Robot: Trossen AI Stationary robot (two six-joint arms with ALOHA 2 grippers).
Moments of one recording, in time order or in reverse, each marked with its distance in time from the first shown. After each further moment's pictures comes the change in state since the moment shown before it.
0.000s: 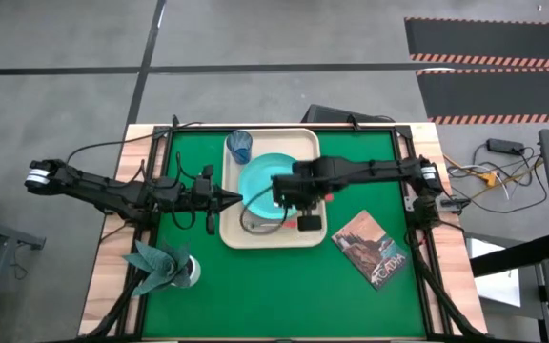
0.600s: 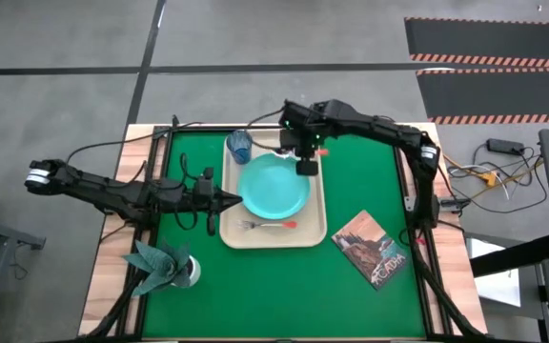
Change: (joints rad) left arm -0.001 0.000 0.000 -0.059 -0.009 -0.049; right arm -0.409 0.000 0.000 0.150 -0.139 -0.348
